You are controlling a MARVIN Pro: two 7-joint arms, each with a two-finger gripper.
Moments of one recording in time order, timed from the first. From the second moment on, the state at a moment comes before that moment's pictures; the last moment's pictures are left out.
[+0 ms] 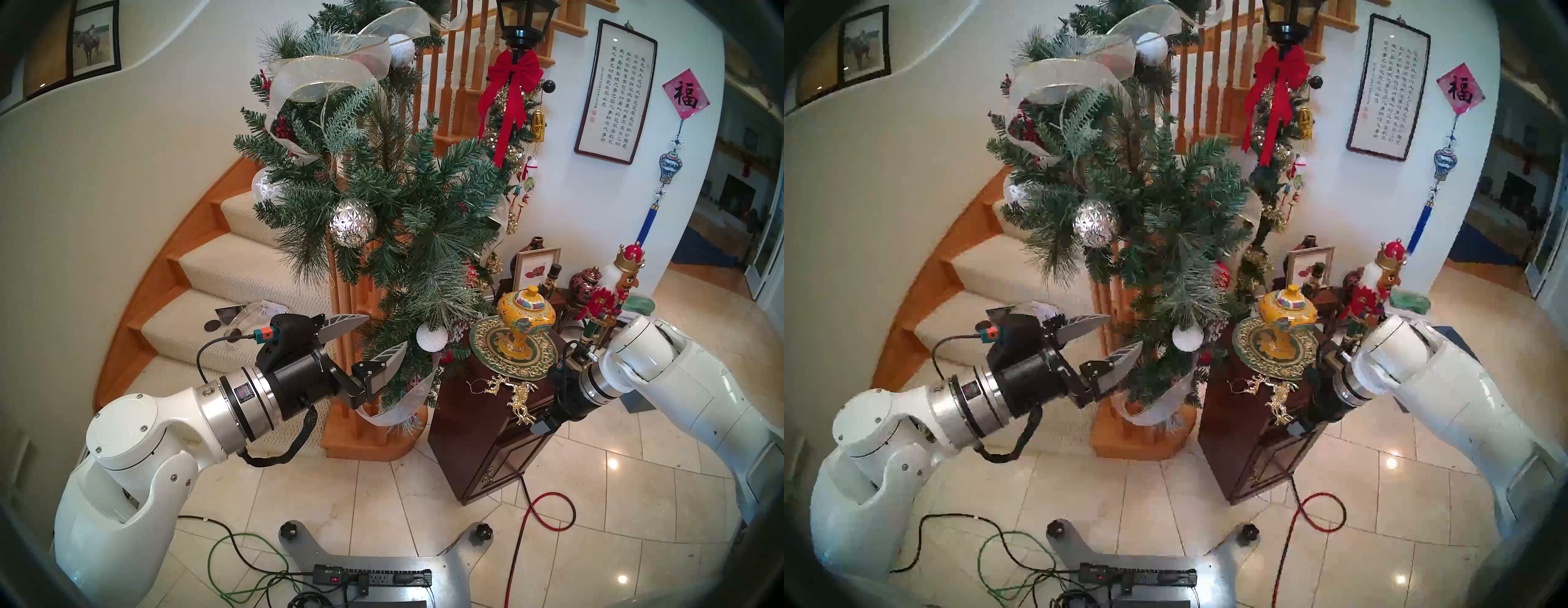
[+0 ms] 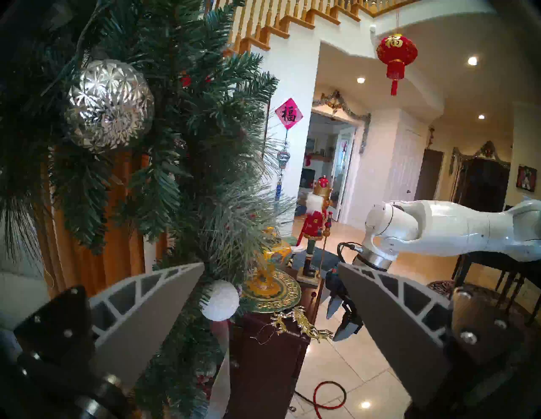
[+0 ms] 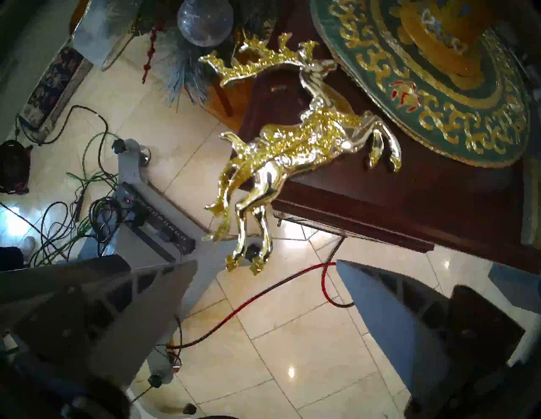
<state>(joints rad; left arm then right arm) 2.09 -1.06 -1.68 -2.41 -0.61 0.35 -0.52 -1.21 -0.56 1.01 -1.44 0.29 0.92 0.87</state>
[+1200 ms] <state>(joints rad) 2.09 -1.06 -1.68 -2.41 -0.61 0.35 -0.52 -1.17 -0.58 0.99 -1.41 0.25 0.93 0.90</state>
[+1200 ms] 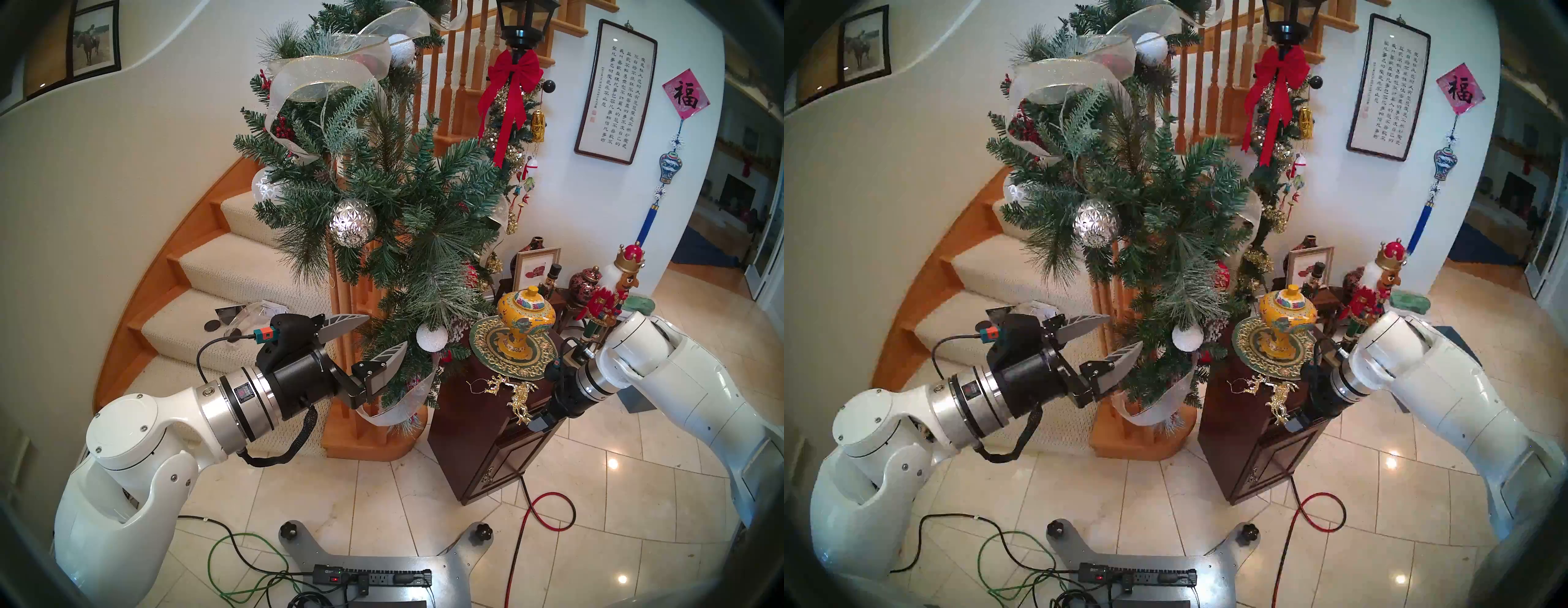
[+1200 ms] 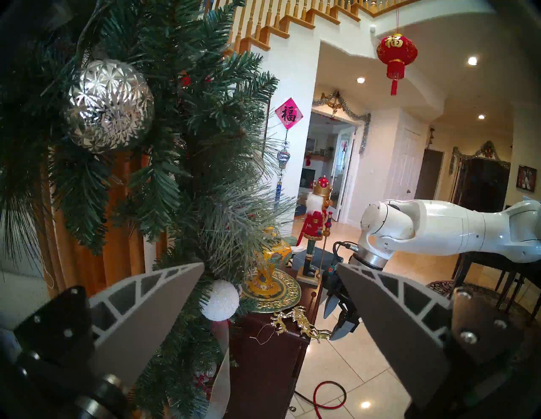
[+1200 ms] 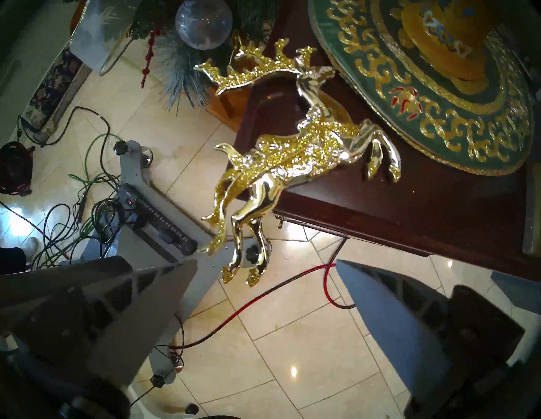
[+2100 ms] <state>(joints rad) 2.09 -1.06 -1.68 -2.41 -0.61 0.35 -0.52 -1.15 -0.57 0.96 -1.41 0.29 0.94 0.88</state>
